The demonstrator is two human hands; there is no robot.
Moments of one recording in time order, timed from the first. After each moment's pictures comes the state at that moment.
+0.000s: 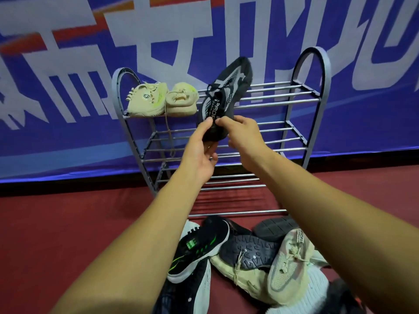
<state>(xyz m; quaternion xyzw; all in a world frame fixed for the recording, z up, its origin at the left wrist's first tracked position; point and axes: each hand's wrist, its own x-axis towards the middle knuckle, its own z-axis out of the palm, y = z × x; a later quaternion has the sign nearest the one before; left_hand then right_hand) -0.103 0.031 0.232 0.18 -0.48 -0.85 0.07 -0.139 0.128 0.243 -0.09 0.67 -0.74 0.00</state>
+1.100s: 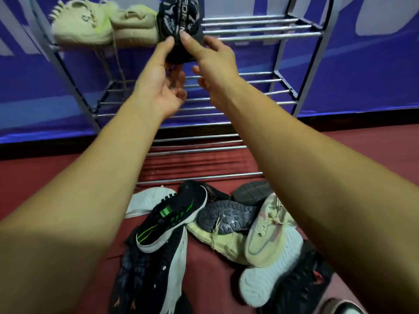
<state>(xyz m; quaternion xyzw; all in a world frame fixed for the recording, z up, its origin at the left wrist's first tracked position) -0.169 -0.002 0.216 0.15 -0.51 -0.84 0.07 -0.198 0.103 0.227 -0.08 0.62 -0.78 -0.01</state>
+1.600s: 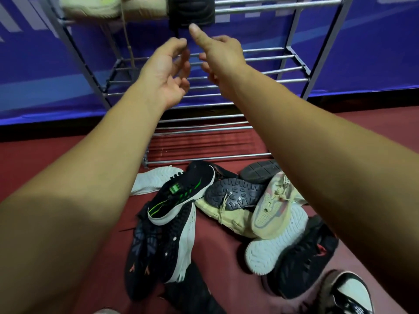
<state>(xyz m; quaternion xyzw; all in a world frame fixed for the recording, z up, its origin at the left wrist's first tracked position) -0.140 -0.014 0.199 0.15 -0.54 -0.83 0.05 -0.178 0.107 0.202 -0.07 0.69 -0.72 0.03</state>
